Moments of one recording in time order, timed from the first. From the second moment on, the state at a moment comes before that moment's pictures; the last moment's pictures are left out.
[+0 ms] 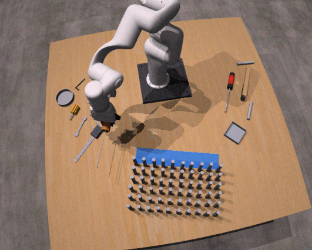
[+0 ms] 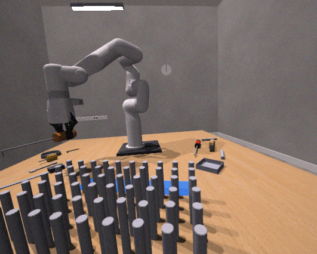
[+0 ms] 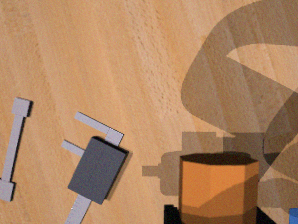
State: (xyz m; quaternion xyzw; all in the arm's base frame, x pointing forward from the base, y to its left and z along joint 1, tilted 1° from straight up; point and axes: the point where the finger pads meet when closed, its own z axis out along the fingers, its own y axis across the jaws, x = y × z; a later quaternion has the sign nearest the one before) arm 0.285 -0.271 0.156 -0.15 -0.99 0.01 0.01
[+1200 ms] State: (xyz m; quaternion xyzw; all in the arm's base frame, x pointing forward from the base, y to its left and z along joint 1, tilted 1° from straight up) arm 0.280 0.001 0.147 -0.13 -0.99 -0.01 0.01
